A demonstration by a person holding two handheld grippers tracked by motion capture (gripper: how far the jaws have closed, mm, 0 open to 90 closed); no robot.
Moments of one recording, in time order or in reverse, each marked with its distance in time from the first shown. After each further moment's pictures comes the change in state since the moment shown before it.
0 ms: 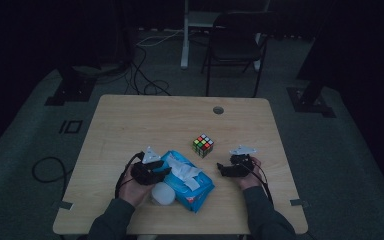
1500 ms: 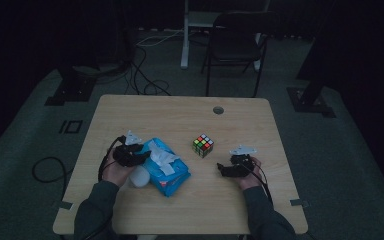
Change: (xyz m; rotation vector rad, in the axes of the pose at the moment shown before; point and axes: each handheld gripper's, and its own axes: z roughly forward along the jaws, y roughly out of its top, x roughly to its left) left arm 0.081 0.008 -0.014 0.006 0.140 -0.038; right arm 0.000 0.000 -0.001 0.001 0.001 0.000
